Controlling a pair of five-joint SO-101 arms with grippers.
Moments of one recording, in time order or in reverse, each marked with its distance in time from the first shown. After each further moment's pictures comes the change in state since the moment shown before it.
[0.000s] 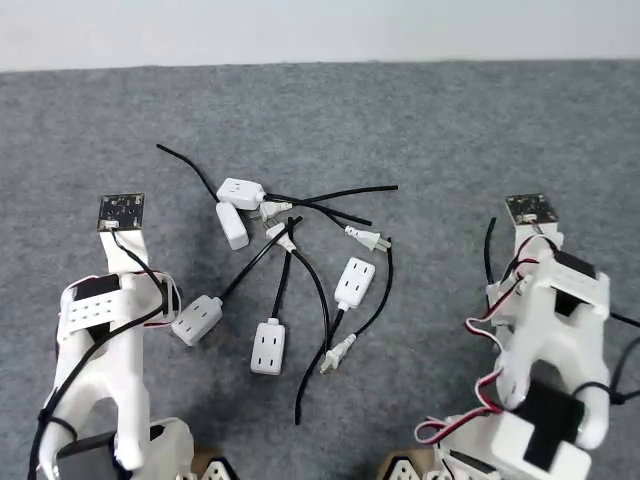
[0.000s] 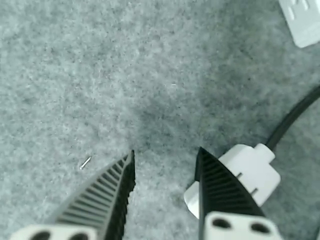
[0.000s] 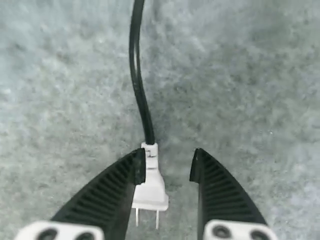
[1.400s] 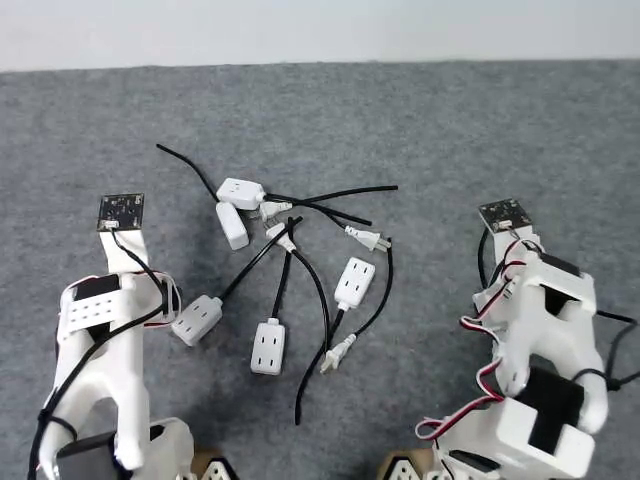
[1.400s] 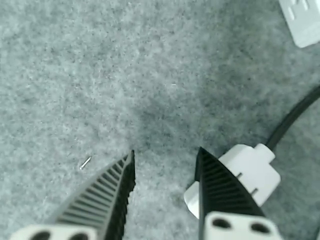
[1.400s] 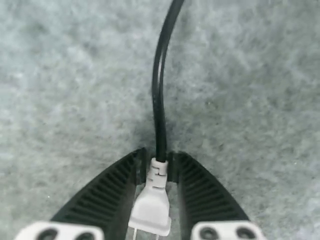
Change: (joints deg) left arm 0.0 0.0 0.0 0.0 0.0; right arm -1.8 5.3 1.9 -4.5 7.3
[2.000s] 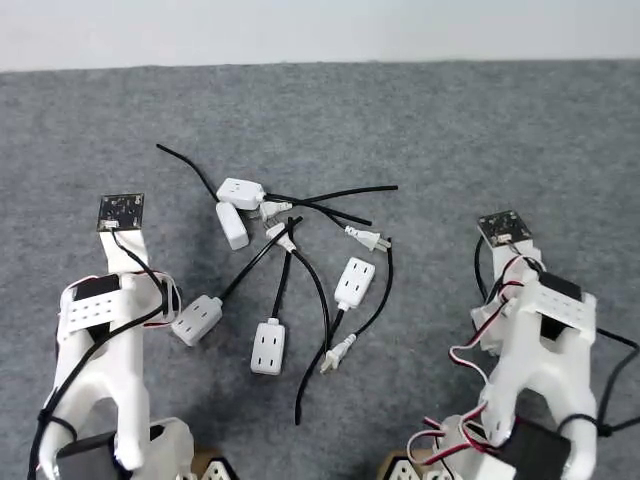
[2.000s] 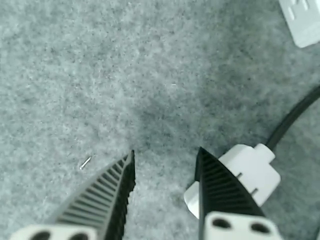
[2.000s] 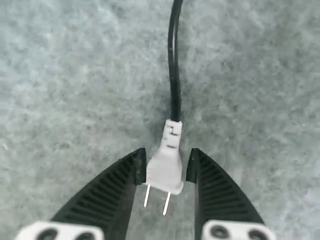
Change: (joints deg) left arm 0.0 0.0 0.0 0.0 0.0; right arm 0.2 -14.7 9.1 3.4 0.0
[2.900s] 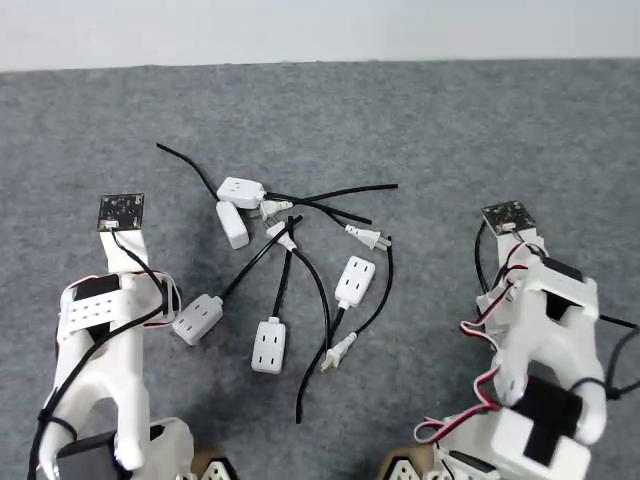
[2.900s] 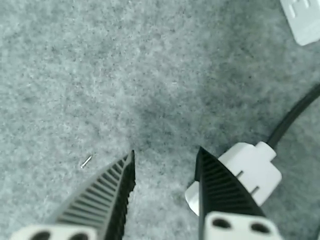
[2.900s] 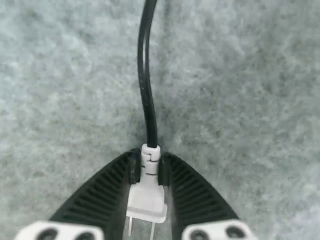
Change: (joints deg) left arm 0.0 0.0 0.0 0.0 0.0; right arm 0.2 10.3 -7.5 -3.0 0.0
